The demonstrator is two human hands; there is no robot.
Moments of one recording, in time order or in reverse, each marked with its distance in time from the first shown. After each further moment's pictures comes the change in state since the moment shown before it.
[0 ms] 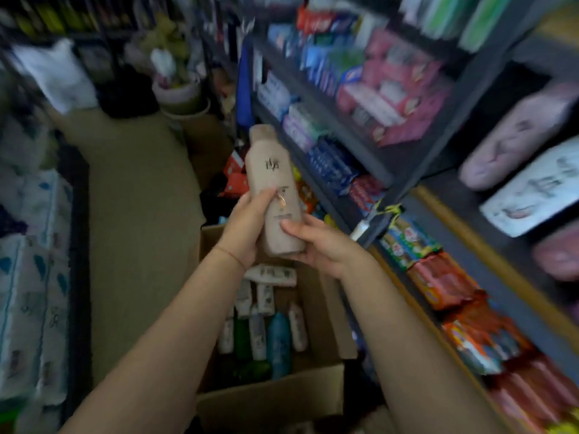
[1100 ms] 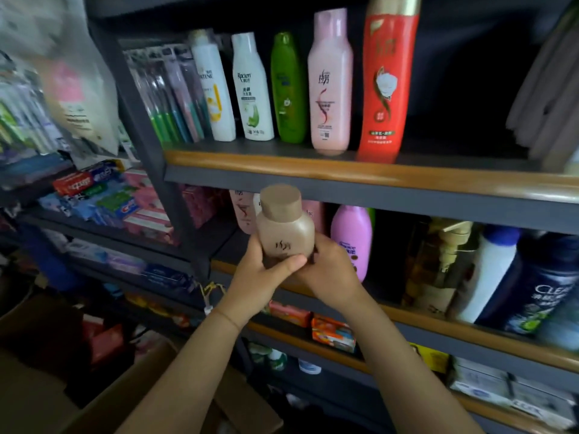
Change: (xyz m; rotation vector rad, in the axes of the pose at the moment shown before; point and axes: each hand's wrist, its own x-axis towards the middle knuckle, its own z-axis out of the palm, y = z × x) left_hand -0.140 -0.025 0.291 0.647 -0.897 0.478; right_hand -0.284 -0.056 -0.148 -0.675 1.128 -0.736
